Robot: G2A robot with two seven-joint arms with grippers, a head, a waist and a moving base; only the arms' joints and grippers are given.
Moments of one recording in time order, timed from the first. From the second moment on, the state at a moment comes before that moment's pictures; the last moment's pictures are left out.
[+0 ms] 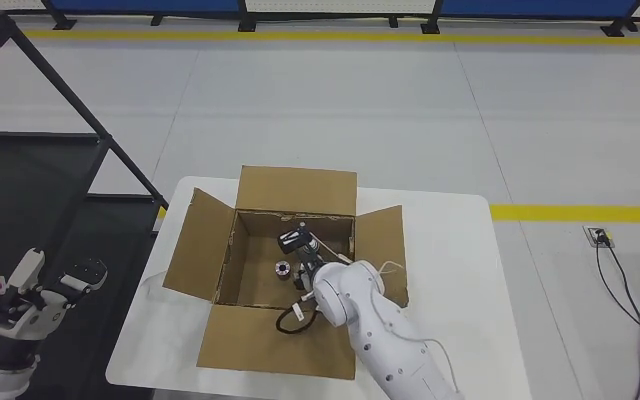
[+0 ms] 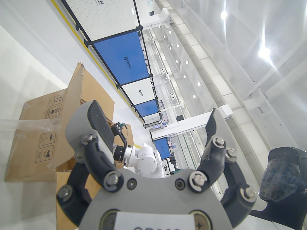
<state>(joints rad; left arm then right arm) 1.61 -1.15 -2.19 -1.96 -0.59 -0.14 -0.71 -0.75 -1.71 0.99 -1.26 -1.40 0.06 1.05</state>
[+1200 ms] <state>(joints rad) 1.49 -1.11 -1.94 -1.84 -0.12 -0.14 -0.76 -1.19 -1.65 1.40 -1.90 -0.91 0.07 0.72</state>
